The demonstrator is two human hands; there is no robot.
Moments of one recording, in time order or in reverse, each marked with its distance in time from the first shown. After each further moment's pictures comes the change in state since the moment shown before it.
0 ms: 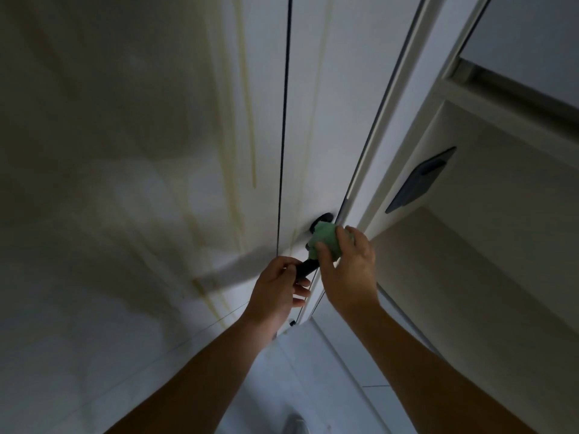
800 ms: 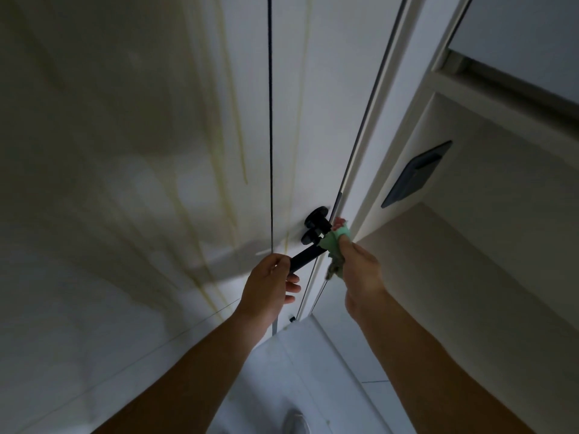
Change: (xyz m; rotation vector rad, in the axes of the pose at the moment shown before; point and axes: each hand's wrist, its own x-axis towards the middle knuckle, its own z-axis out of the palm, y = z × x) left_hand -0.004 -0.005 0.003 0.008 0.088 -0.016; right_hand 0.003 0.005 -0.017 0.883 -0.052 0.665
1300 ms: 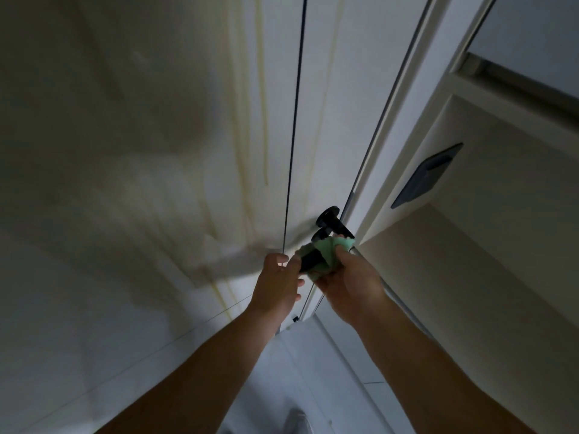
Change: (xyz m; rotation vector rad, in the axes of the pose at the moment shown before) left_hand 0.000 0.000 -0.003 -0.013 0.052 -0.025; right_hand -0.020 0.010 0.021 0.525 -0.225 0.241
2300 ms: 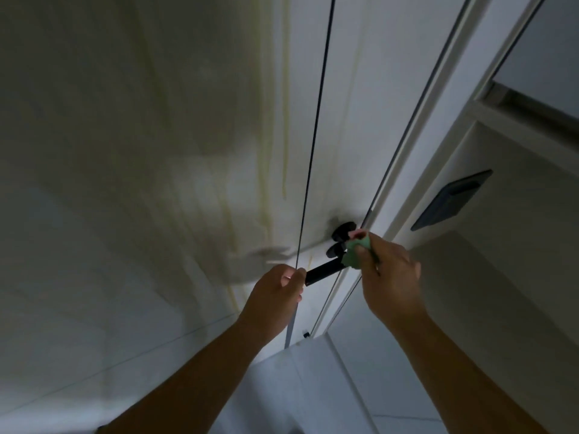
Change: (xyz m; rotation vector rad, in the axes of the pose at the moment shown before) left_hand -0.016 0.000 -0.020 0.227 0.054 0.158; right_hand -0.003 -0.045 -0.022 -1.478 -0.018 -1.079
